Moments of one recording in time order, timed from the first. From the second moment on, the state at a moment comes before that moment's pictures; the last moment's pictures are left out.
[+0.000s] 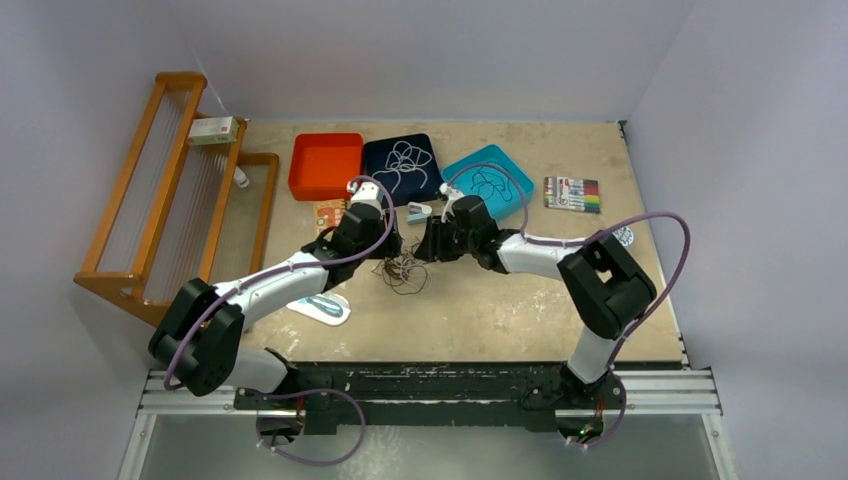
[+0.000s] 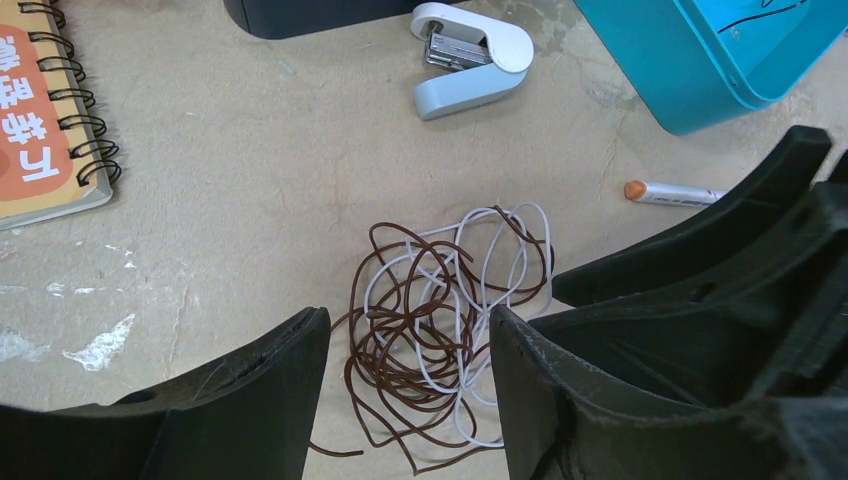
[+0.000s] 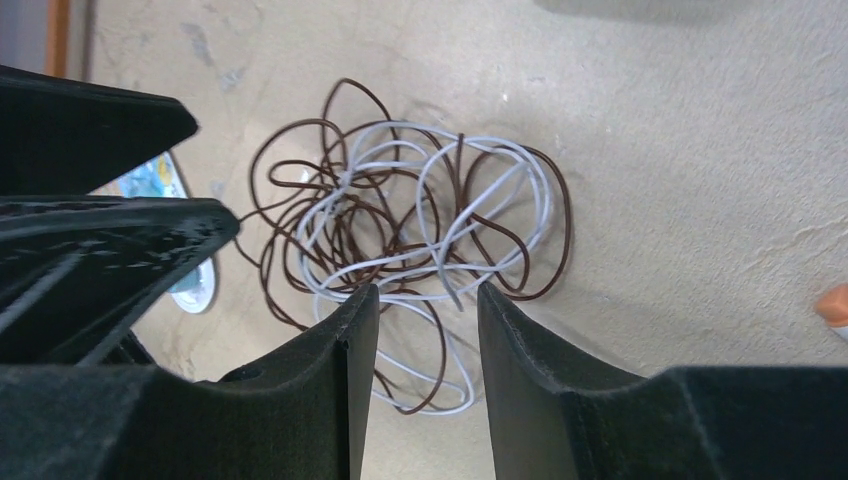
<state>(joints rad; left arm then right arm) -0.62 1.39 0.77 -0.01 -0.22 -0.51 0.65 1.73 0.92 0.16 -0.25 0.55</state>
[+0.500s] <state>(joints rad) -0.62 1.39 0.77 -0.01 -0.23 -0.51 0.65 1.83 0.97 0.20 -0.25 0.54</state>
